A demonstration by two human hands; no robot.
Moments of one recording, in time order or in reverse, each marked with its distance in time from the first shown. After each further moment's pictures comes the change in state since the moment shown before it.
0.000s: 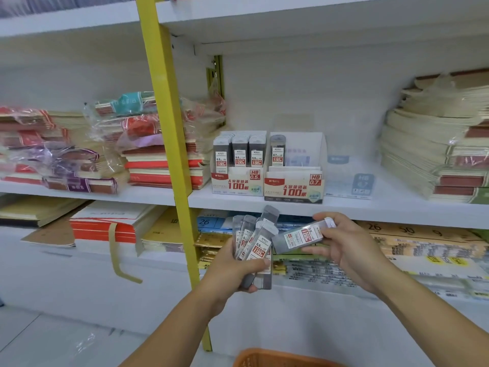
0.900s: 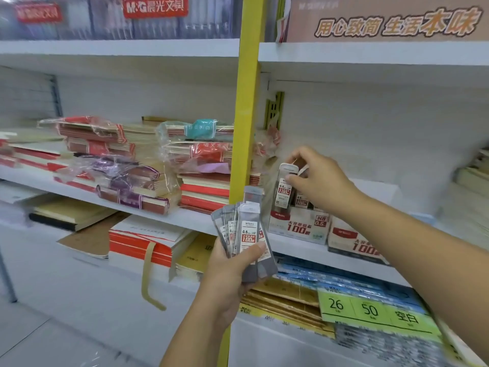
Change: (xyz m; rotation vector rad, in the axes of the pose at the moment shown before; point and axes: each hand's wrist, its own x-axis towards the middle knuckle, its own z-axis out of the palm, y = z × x) left_hand 0.002 0.060 -0.081 -0.455 0.157 0.245; right_hand 0.108 -0.111 0.181 -1.149 -0.097 -0.709
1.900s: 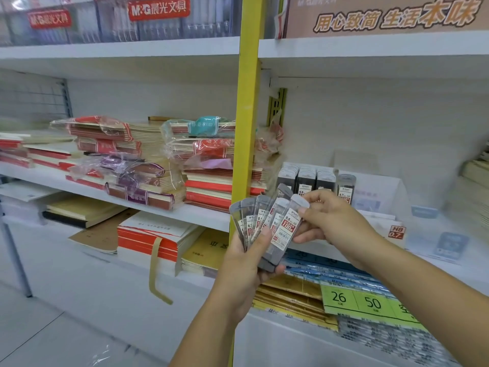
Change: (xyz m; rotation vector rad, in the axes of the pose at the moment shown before) left_hand -0.012 -0.002 0.019 -0.012 -0.111 0.028; right_hand -0.075 0.001 0.014 0.667 -0.188 0.380
